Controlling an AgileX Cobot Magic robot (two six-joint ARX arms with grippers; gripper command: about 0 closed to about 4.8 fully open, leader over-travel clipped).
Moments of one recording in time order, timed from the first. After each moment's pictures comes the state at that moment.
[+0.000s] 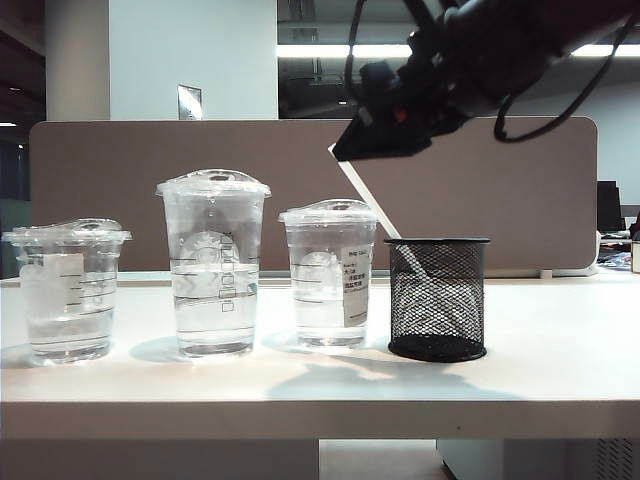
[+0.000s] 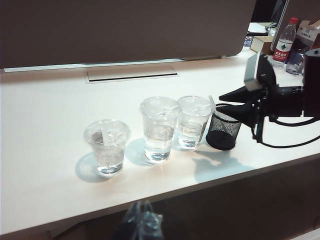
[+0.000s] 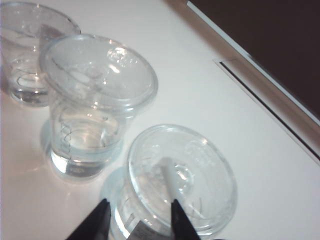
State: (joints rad) left arm 0.04 0.01 1.29 -1.43 0.40 0.01; right arm 0.69 1.30 0.66 0.33 -0.03 -0.46
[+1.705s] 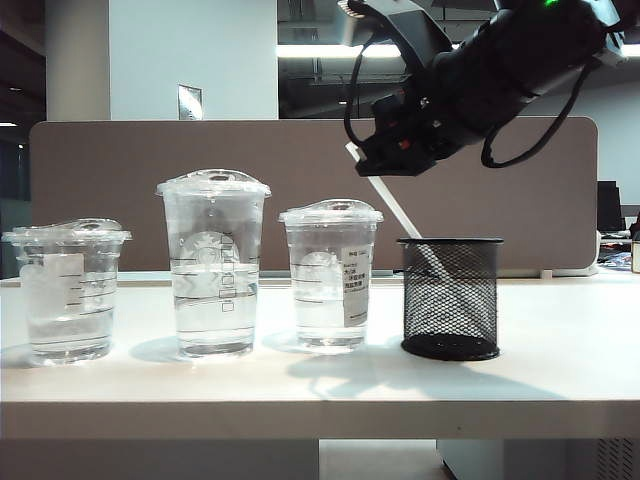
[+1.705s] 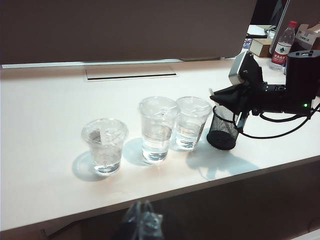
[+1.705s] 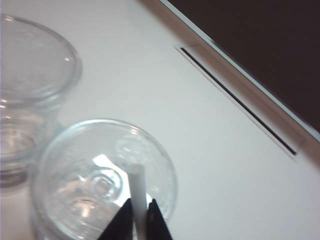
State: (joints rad) left arm 0.04 0.01 1.29 -1.43 0.40 -0.02; right arm 0.62 1.43 0.72 0.41 0.04 -0.47
